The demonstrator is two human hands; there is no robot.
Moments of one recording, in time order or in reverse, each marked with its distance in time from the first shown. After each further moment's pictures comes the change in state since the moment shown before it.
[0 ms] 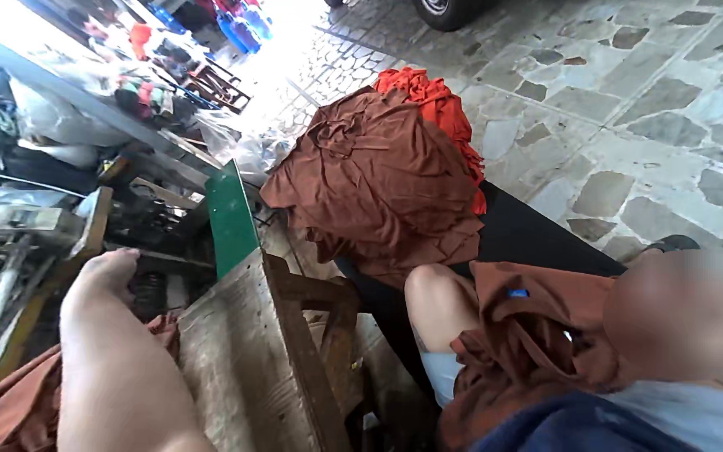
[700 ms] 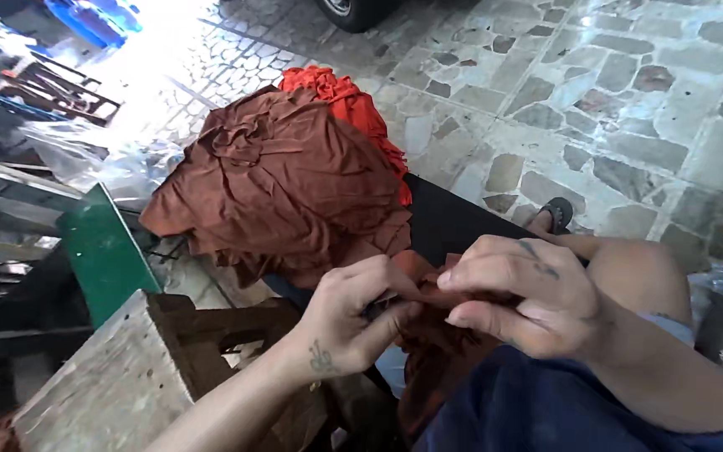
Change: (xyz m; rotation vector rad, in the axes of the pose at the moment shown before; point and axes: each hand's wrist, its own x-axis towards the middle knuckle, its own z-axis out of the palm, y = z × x) left_hand -0.275 0.124 0.199 -0.615 -1.040 1.579; right_hand 0.053 -0.114 0.037 0.219 -0.148 -0.546
